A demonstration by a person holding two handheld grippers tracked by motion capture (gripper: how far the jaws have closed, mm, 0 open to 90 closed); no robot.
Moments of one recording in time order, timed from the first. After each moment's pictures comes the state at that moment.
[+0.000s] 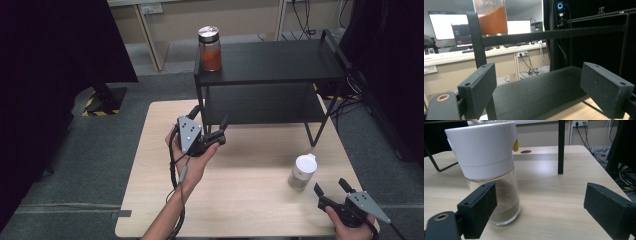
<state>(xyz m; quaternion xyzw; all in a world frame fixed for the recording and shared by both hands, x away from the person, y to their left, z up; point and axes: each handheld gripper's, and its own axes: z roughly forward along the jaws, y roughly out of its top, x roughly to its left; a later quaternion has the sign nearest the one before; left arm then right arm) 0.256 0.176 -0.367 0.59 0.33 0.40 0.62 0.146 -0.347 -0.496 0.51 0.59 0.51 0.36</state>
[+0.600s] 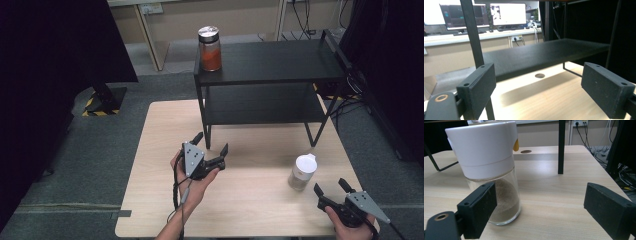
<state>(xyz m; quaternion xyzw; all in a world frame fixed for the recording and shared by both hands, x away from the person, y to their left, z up) 0.241 0.185 -0.435 0.62 0.35 0.36 0.61 0.146 -0.347 -0.496 0.51 0.60 0.51 0.37</state>
